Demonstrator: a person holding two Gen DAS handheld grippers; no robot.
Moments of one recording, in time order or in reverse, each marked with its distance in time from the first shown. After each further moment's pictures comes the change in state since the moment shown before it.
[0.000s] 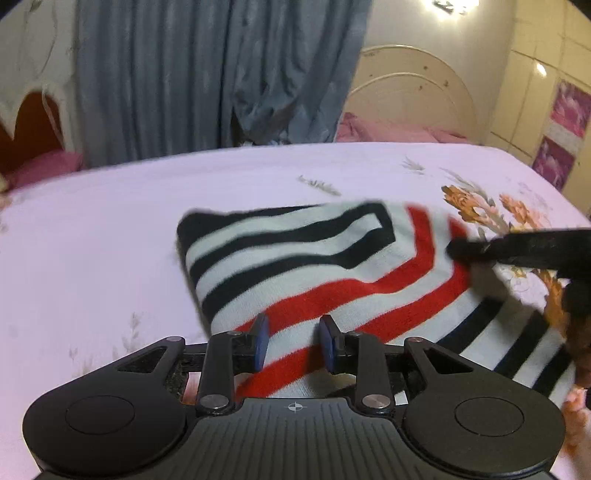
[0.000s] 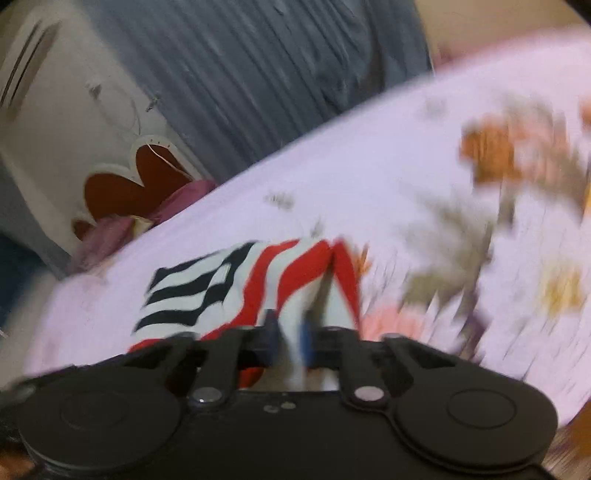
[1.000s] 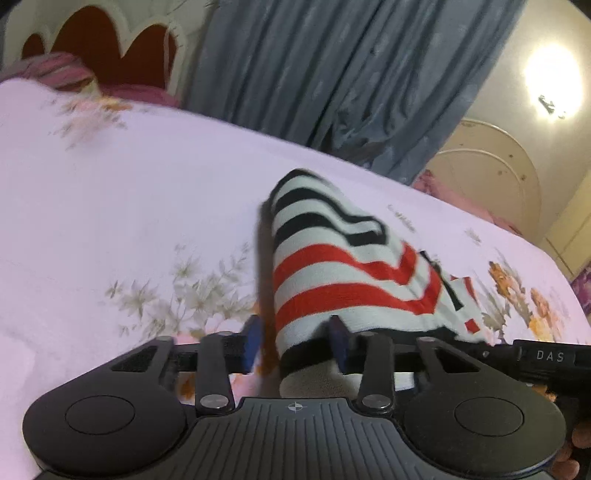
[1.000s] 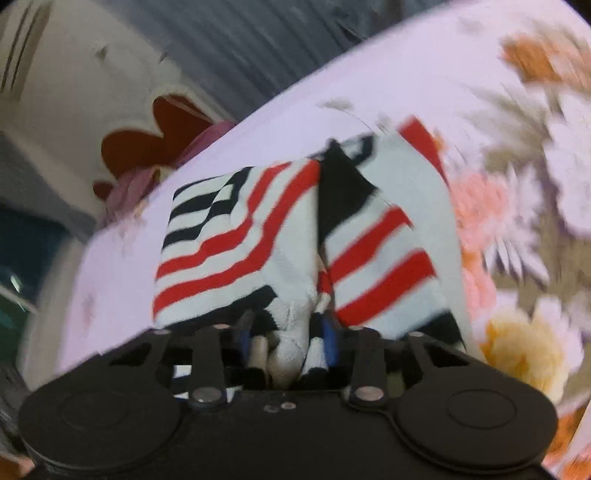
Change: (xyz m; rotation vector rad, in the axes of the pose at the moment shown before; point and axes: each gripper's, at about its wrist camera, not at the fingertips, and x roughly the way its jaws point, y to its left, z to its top) left arm -0.065 0.065 -0.063 -0.413 -0.068 0.091; right arm 0.008 0.061 -0.037 0.006 0.241 0.087
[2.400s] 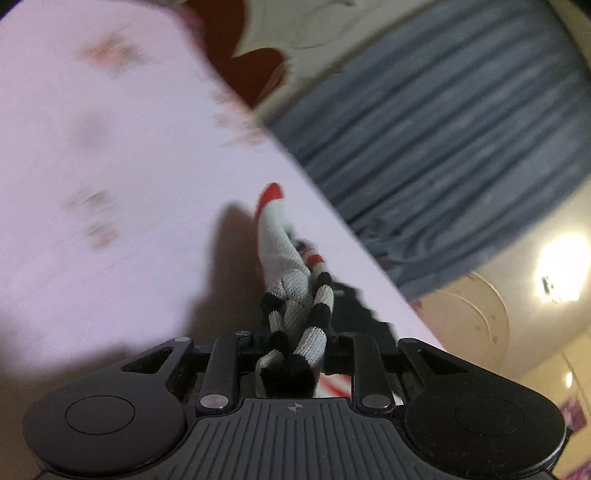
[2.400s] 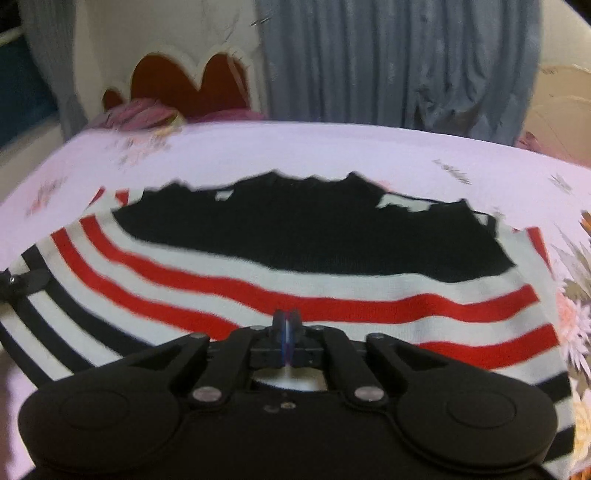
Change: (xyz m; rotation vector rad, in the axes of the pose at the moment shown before) left arm -0.064 0.145 -0.031 -0.489 -0.224 -0.111; right arm 0.045 0.106 -0.038 -0.334 -0.103 -0.189
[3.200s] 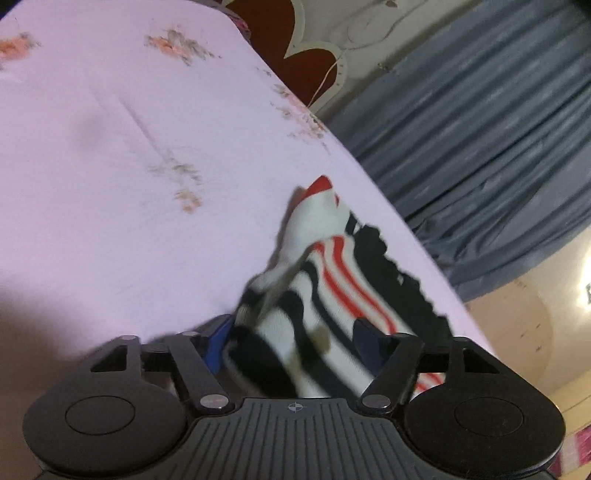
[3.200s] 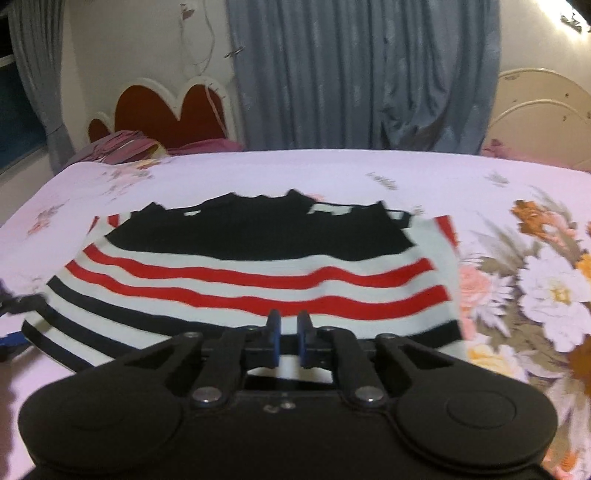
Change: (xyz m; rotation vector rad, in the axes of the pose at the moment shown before) left arm -0.003 0.041 -0.015 -0.084 0.000 0.175; right arm -0.046 -0.025 -0.024 -0.011 -0.045 -0.027
